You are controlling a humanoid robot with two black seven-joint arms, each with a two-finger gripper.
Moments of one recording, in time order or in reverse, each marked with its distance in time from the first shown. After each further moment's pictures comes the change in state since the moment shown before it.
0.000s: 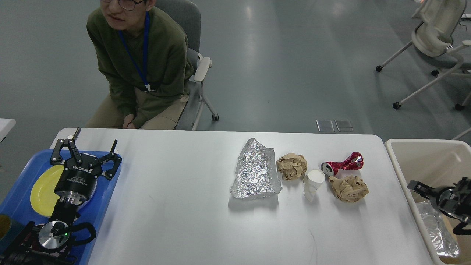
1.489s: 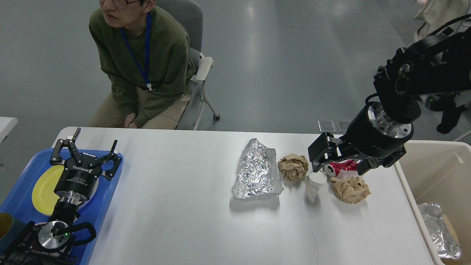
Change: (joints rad) left arm 0.000 0.000 -0.001 0.000 0.000 -0.001 0.000; right arm 1.446 0.284 -0.192 1.145 -0.004 0.629 -0.005
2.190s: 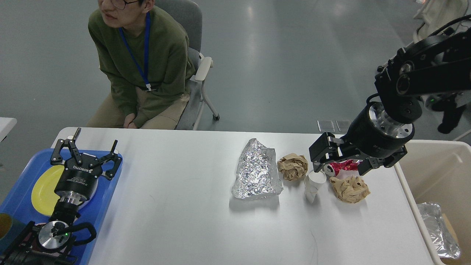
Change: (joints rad) left arm 0.000 0.000 0.001 0.000 0.000 -0.001 0.000; right arm -0.004 -0.001 -0.007 -0.001 0.001 -0.001 0.000
